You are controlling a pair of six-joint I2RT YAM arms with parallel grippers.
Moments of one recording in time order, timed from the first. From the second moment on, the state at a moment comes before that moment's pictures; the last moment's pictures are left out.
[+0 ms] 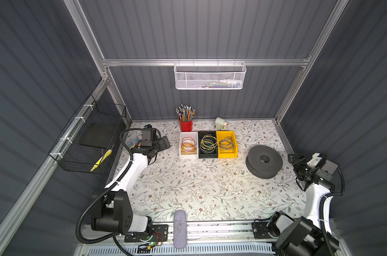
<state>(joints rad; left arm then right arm) -0.15 1.40 1.08 -0.40 -0.02 -0.39 -0.72 1.01 0.67 -0.39 -0.58 0.57</state>
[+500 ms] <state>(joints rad) -0.15 1.35 1.08 -0.42 0.09 -0.44 -0.72 1.24 0.57 -0.22 -0.73 0.60</state>
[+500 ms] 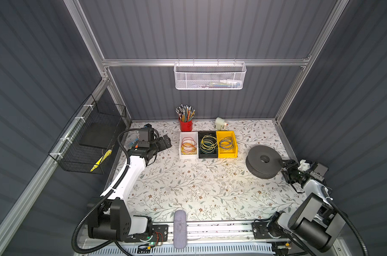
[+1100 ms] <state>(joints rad) -0.15 1.36 1.08 -0.42 0.15 -0.45 -0.61 1.48 0.58 0.03 -0.76 0.62</state>
